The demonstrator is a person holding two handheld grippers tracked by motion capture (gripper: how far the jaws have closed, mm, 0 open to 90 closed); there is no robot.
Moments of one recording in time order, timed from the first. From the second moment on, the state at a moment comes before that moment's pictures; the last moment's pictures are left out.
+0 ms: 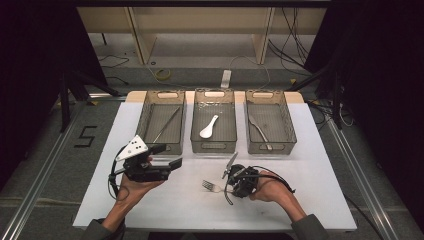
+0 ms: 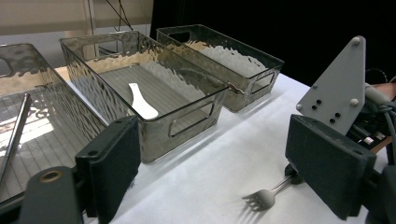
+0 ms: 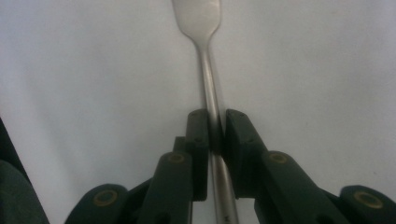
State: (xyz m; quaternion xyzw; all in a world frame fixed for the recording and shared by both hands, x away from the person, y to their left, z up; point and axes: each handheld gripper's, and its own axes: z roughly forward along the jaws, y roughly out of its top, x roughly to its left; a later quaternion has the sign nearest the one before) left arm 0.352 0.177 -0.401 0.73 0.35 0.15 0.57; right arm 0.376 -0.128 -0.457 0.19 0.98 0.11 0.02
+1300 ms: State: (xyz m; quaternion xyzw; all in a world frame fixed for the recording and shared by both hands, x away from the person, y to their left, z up) left arm 0.351 0.179 -0.400 0.73 0.35 0.15 0.57; right arm 0.385 -0.147 -0.439 0.21 0.96 0.16 0.01
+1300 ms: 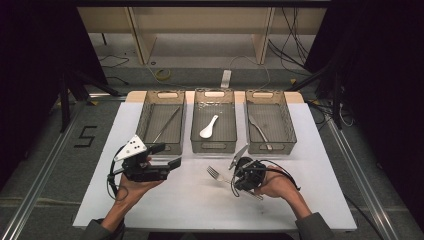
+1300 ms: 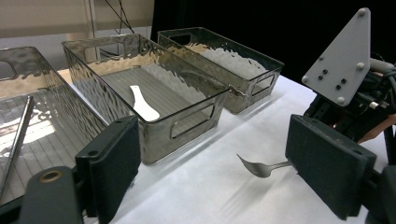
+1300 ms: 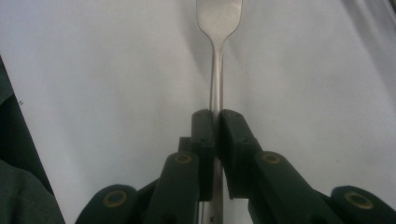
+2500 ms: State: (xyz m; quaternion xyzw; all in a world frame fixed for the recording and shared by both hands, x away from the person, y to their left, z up) left arm 0.352 0.179 -0.401 0.73 0.35 0.15 0.57; right arm 0.404 -0.201 -0.397 0.29 0.91 0.28 0.03
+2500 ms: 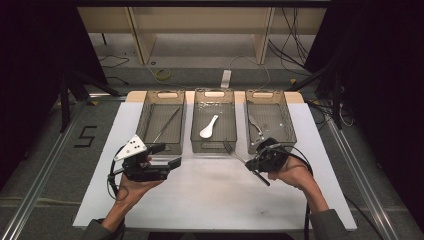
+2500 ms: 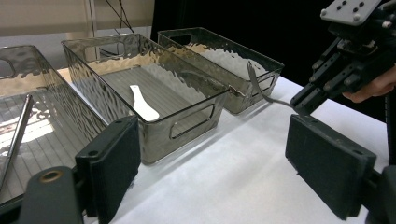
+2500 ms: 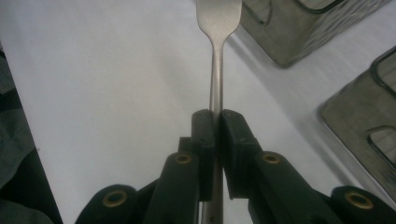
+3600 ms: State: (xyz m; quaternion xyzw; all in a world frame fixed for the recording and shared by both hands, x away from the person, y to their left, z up) left arm 0.352 0.181 -0.401 0.72 0.36 0.15 0.58; right arm 0.446 -0.234 -0.350 0.35 0.87 0.34 0.07
